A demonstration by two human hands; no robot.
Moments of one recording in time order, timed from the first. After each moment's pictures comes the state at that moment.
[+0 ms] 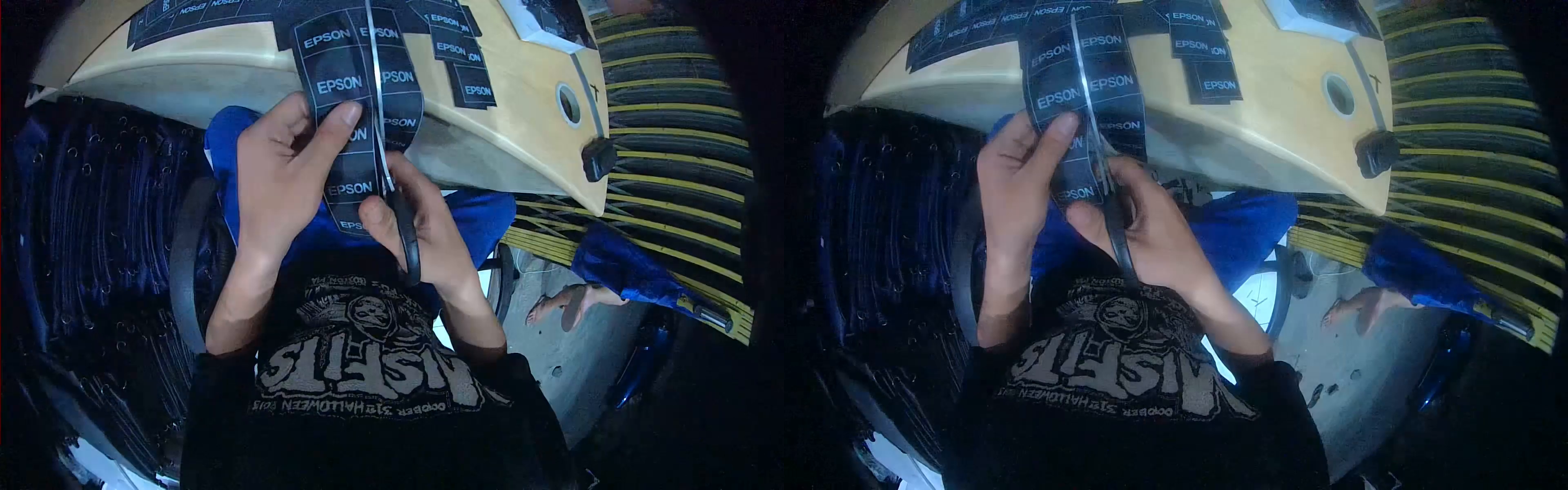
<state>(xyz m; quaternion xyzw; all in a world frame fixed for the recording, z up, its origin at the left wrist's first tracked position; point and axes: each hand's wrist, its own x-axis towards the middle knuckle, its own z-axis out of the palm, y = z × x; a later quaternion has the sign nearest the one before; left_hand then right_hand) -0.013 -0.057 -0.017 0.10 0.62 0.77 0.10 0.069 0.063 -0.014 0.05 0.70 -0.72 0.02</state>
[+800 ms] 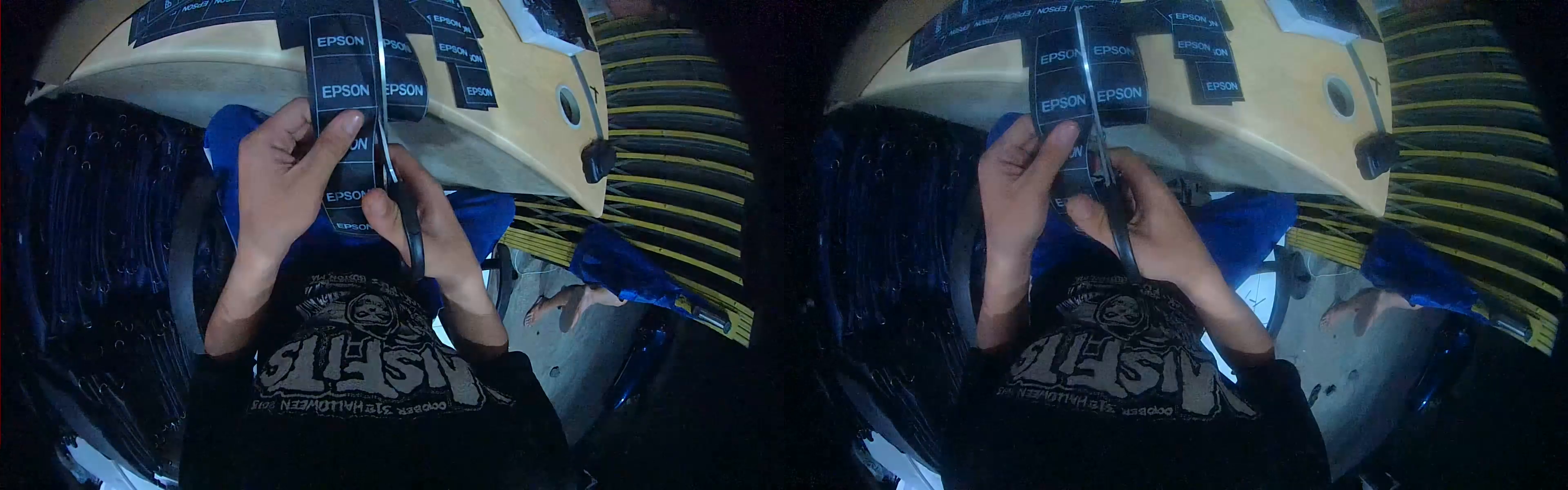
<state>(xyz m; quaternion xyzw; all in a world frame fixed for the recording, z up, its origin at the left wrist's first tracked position) -0.010 -0.061 -0.021 0.10 0.61 0.78 0.12 0.064 0.066 -0.003 0.07 0.69 -0.72 0.07</state>
